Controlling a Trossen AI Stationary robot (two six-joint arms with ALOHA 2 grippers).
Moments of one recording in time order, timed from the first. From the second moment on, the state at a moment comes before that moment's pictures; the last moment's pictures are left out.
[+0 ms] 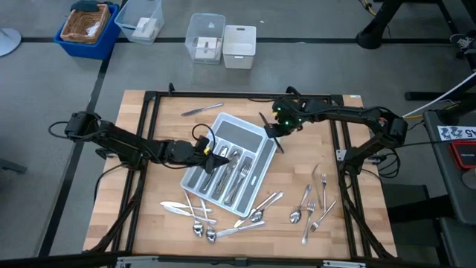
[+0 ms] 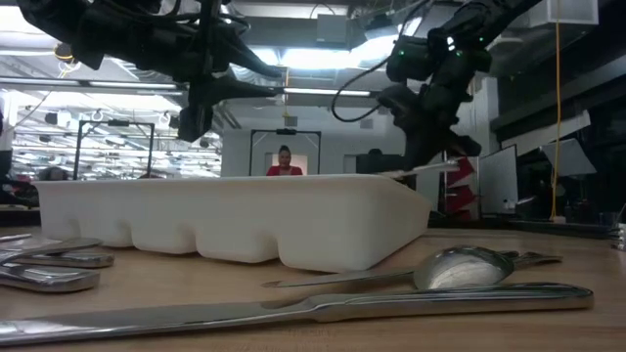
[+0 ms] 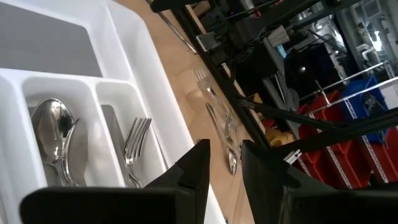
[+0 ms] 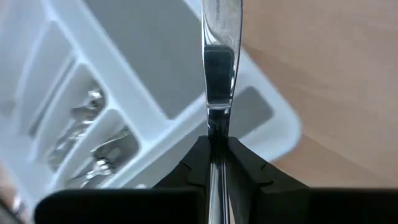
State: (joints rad) left arm -0.14 1.30 0.51 0.53 -0.22 -1.02; right arm -0.44 1.52 1.06 -0.66 -0.28 0.75
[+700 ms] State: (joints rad) left arm -0.03 1.30 0.51 0.53 -0.36 -1.02; right arm -0.28 1.52 1.06 -0.23 -0.29 0.89
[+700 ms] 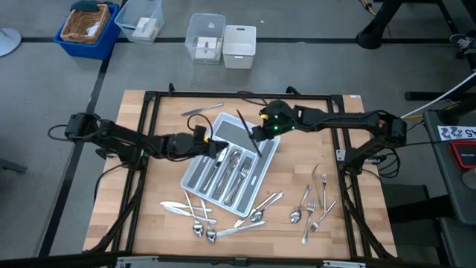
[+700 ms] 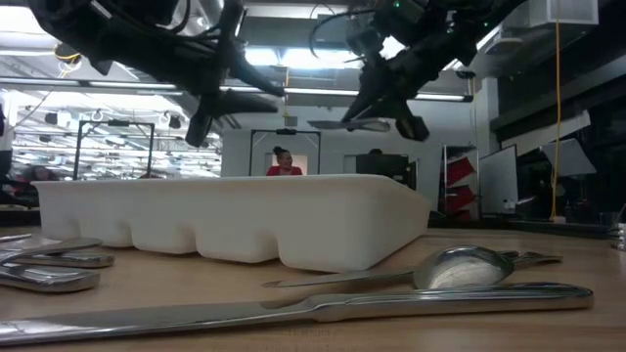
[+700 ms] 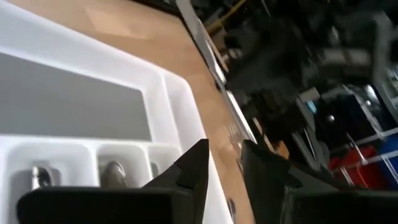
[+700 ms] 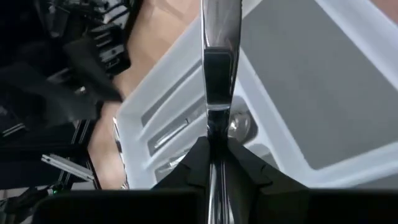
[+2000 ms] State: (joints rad) left arm 0.10 1.57 0.71 0.65 -0.35 -1.09; right arm -0.16 1.52 1.06 -0.17 0.02 0.95
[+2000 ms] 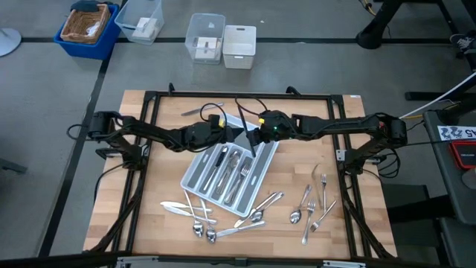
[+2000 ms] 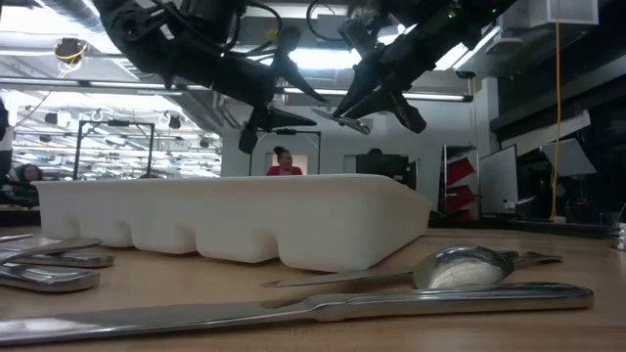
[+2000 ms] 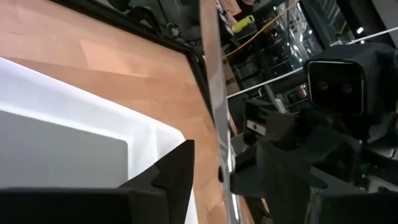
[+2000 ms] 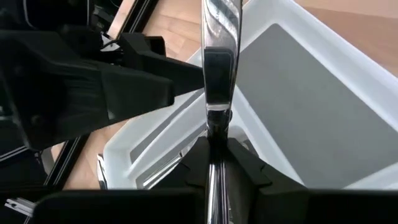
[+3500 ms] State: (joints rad) left arm 0.16 1.62 0.82 0.54 -0.15 -1.02; right arm -0.16 1.52 1.06 -0.18 -0.13 0.85
